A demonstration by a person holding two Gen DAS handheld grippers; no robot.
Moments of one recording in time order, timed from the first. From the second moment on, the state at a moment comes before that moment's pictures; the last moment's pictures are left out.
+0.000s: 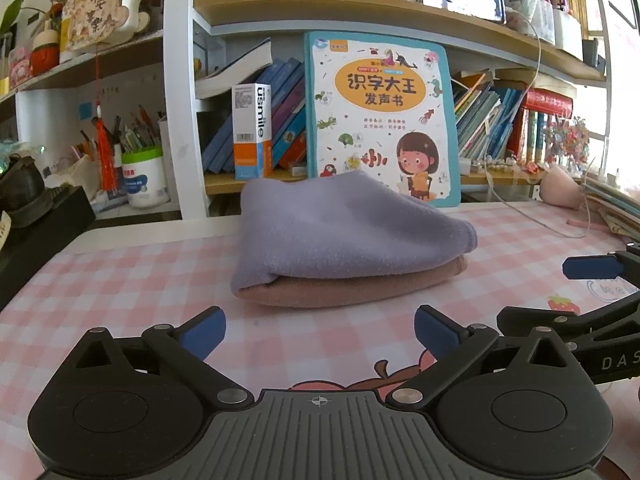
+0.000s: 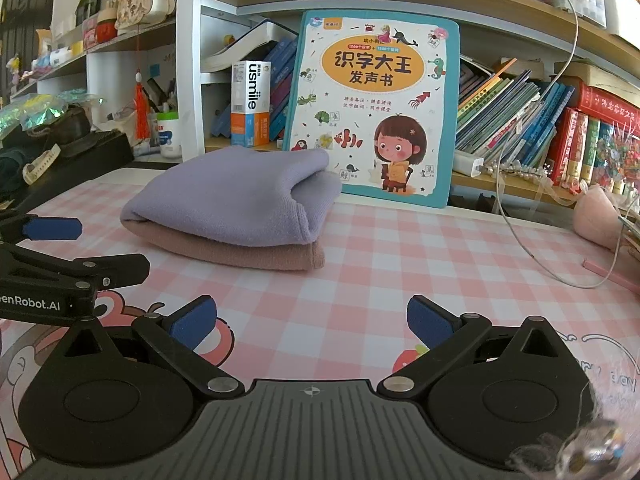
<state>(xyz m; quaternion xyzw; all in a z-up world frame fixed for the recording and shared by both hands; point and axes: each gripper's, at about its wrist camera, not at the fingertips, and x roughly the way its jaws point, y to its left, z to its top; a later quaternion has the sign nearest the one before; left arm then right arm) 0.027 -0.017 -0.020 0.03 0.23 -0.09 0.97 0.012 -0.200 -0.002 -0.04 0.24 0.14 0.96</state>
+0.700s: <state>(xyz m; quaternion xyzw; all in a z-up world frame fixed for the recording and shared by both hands) 0.029 -0.014 -0.022 0.03 0.23 -0.09 0.97 0.012 -0.200 -0.002 -0.04 0.24 0.14 0.96</state>
